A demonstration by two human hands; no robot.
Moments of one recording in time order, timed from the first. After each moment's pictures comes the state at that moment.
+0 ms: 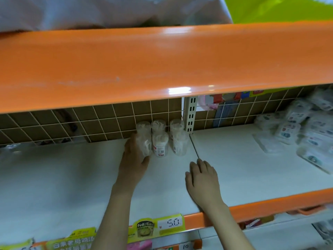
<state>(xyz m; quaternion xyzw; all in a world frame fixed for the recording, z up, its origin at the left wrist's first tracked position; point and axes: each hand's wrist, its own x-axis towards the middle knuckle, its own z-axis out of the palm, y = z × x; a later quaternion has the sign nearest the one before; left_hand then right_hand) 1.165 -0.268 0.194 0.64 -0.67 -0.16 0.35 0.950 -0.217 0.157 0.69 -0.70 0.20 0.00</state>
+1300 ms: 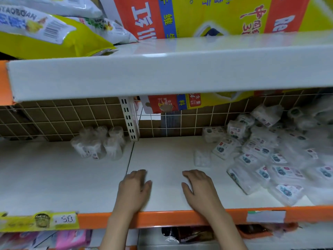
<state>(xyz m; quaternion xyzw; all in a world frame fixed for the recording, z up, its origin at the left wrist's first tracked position) 0.898 -0.199 0.194 0.70 -0.67 -0.10 0.23 0.678 -0.220 0.179 0.79 -0.56 0.24 -0.13</state>
